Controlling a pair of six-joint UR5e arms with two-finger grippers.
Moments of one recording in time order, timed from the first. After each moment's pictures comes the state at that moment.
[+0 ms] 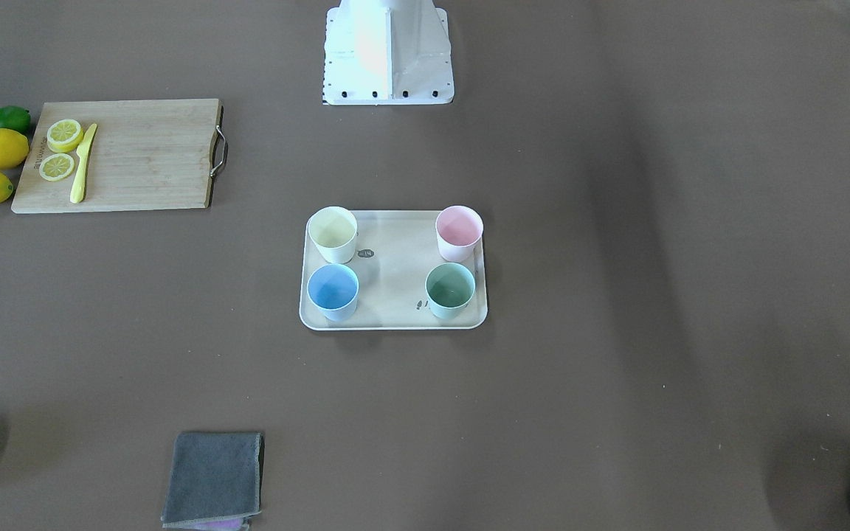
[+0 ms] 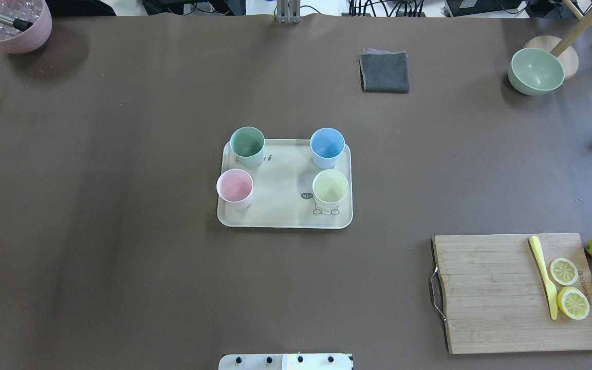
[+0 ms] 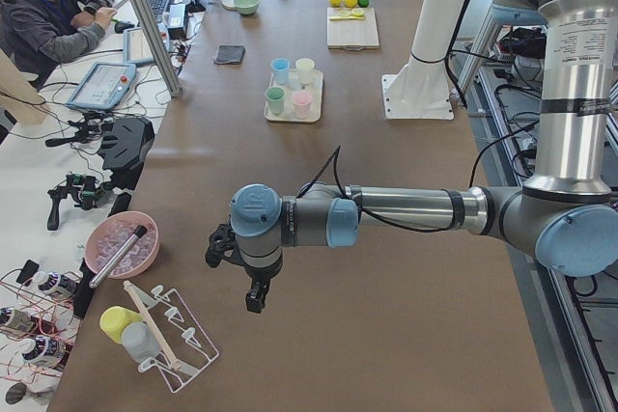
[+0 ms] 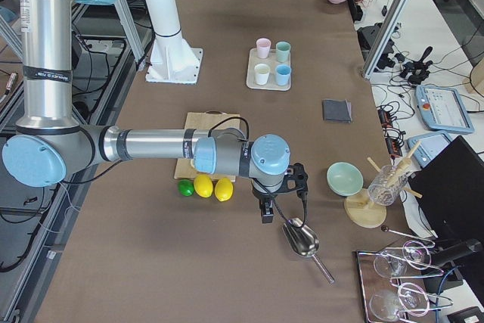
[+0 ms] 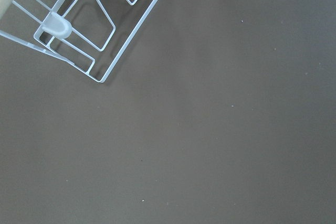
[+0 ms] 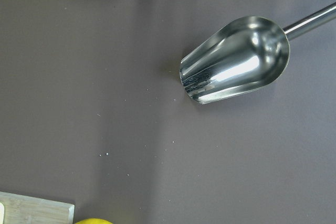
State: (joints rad) left arm -1.65 -1.55 -1.62 -1.54 -2.32 0.26; right arm 1.63 -1.64 1.70 -1.67 2.42 -0.20
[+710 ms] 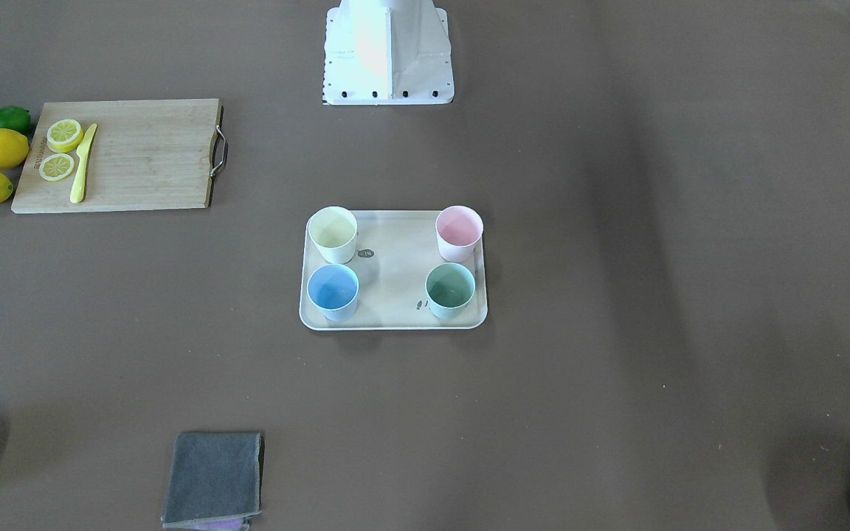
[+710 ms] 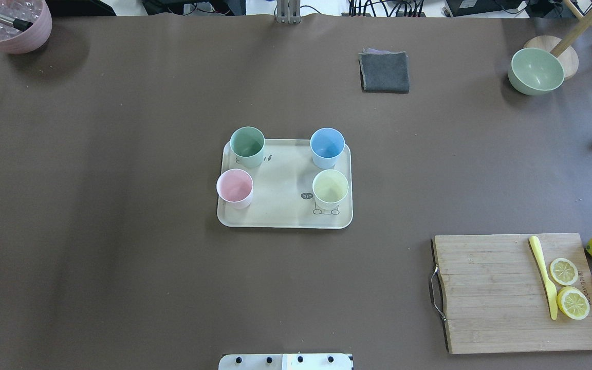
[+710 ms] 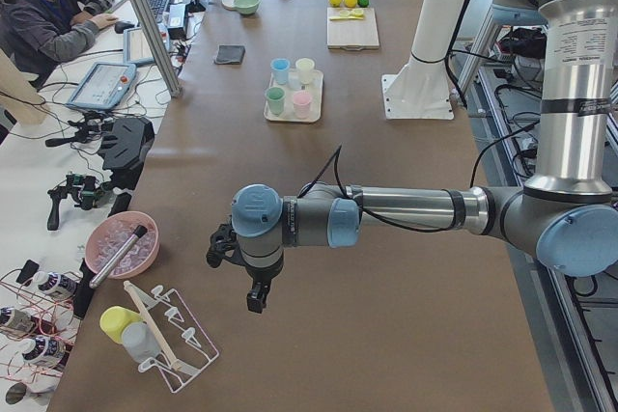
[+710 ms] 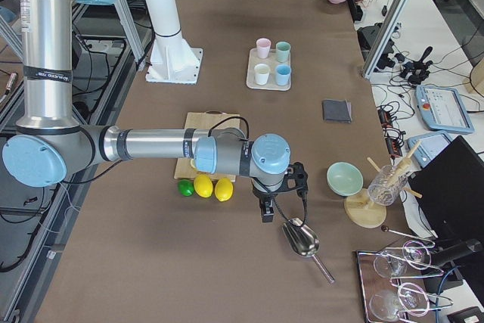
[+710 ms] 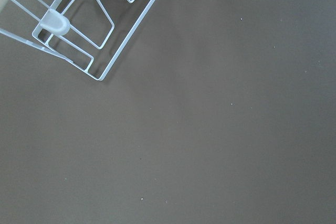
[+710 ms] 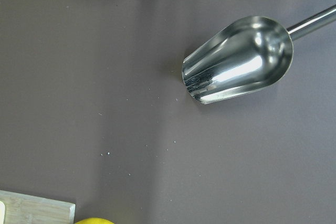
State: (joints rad) left arm -1.65 -1.54 -1.63 -1.54 -2.32 0.26; right arm 1.63 -1.64 1.70 -1.66 2.42 -0.20
